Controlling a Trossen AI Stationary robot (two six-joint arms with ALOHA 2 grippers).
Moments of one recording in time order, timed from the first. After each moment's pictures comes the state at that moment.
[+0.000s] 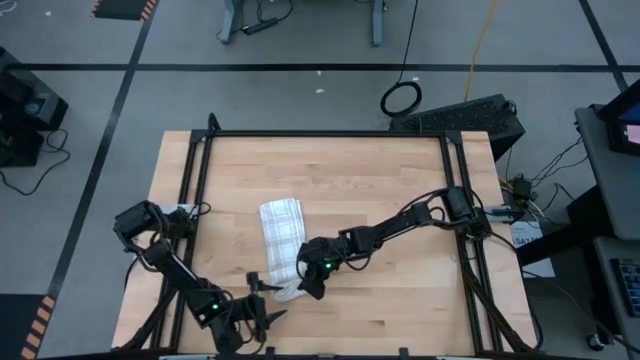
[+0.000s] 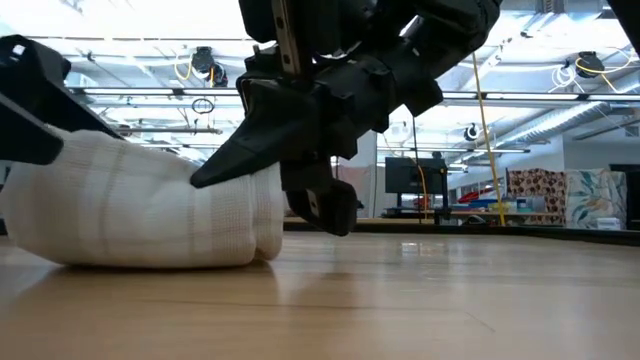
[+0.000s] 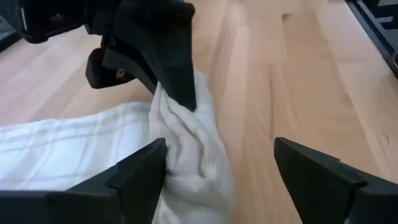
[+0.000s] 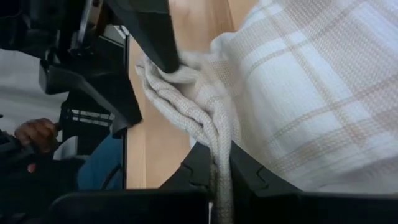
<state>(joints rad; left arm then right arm) -0.95 1.86 0.87 0.09 -0.97 -0.65 0.22 2.14 1.30 0.21 -0.34 0.82</state>
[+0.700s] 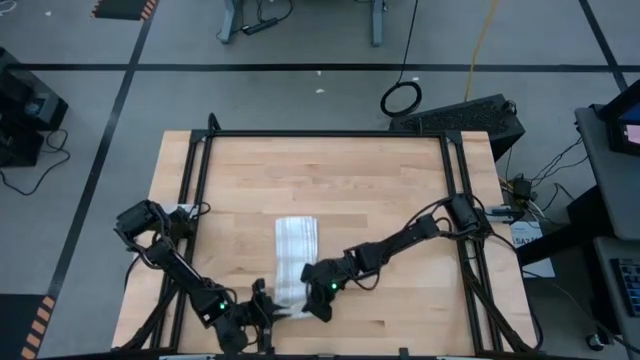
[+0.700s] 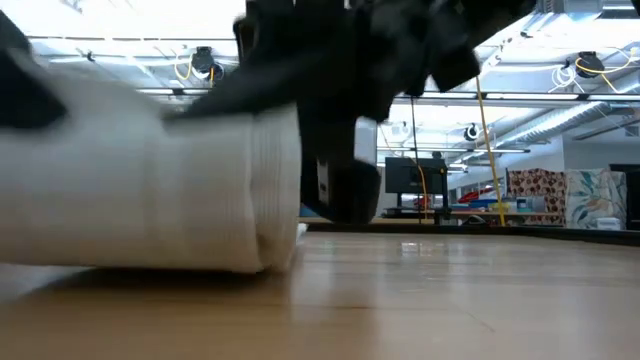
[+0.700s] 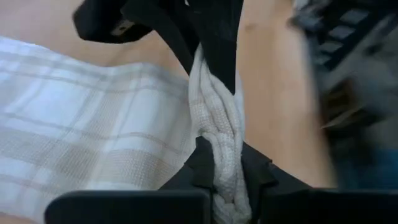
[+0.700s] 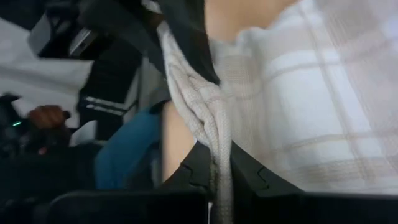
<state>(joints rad) -0.92 1.86 0.90 0.16 -0.77 -0.89 0.34 2.13 1.30 0.25 -0.31 0.87</state>
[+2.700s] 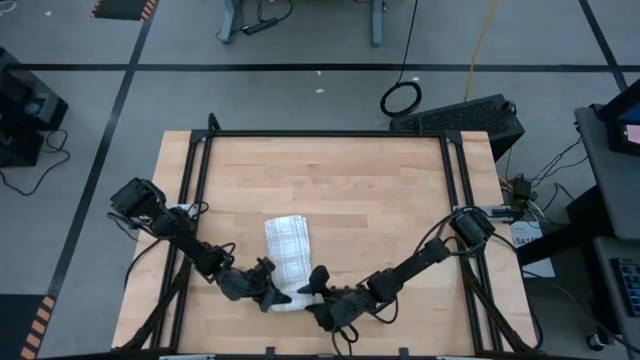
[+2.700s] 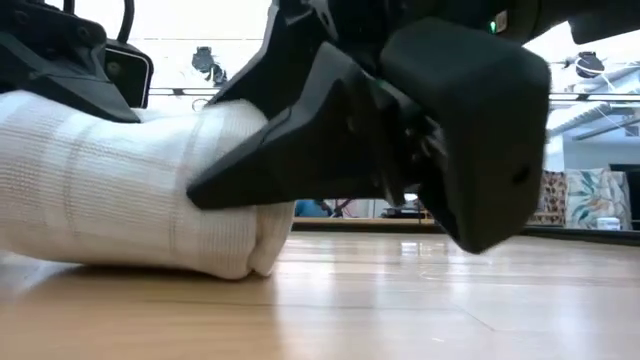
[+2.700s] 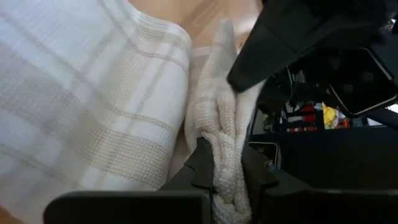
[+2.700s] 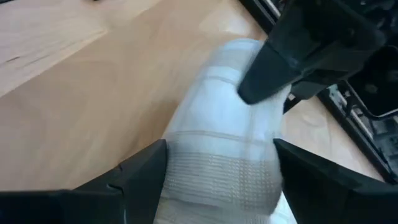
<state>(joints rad) -0.69 1.69 0.53 0.70 -0.32 -1.43 0.54 2.16 1.30 0.29 0.49 -0.46</state>
